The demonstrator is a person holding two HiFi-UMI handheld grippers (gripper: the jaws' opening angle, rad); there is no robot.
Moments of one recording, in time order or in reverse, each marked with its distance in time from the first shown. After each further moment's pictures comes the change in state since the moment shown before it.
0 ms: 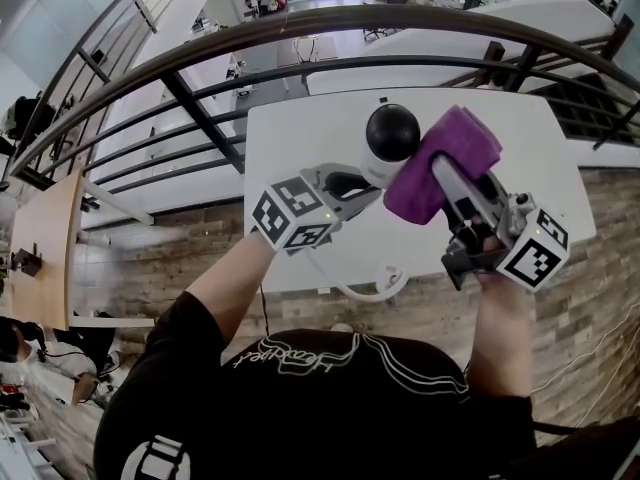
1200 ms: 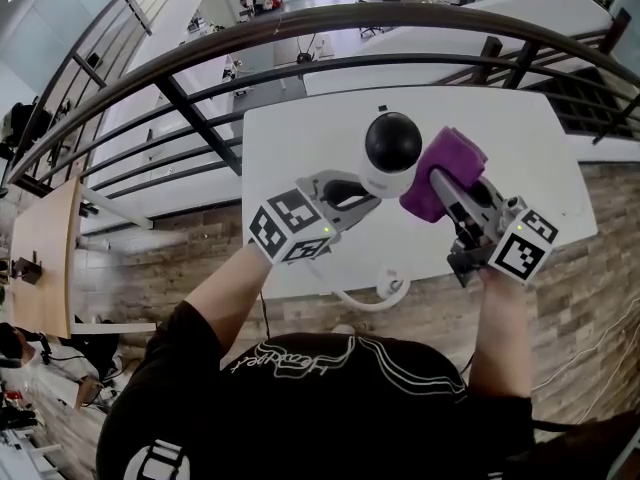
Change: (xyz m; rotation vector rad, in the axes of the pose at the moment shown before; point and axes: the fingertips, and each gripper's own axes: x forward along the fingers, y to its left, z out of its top) left arm 0.002 0.003 0.004 0.021 -0.009 -0.005; right arm -0.012 -0.063 -0.042 -0.028 0.159 -0.138
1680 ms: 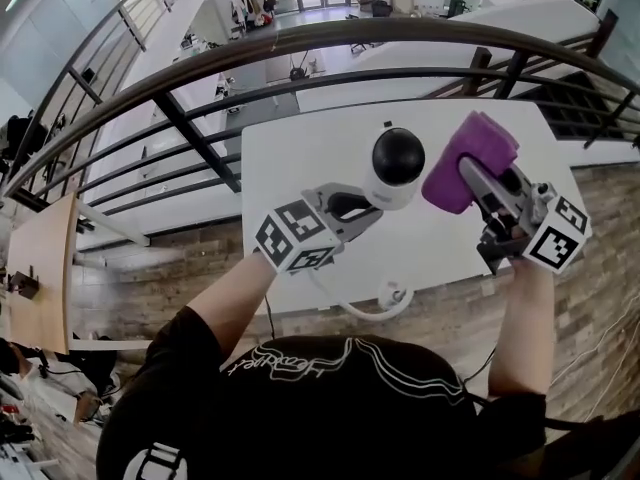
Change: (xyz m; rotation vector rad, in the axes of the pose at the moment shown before) left arm -0.012 0.001 -0.011 0.004 0.001 -0.038; right arm -0.004 0.020 0.053 -0.156 -0.038 0.091
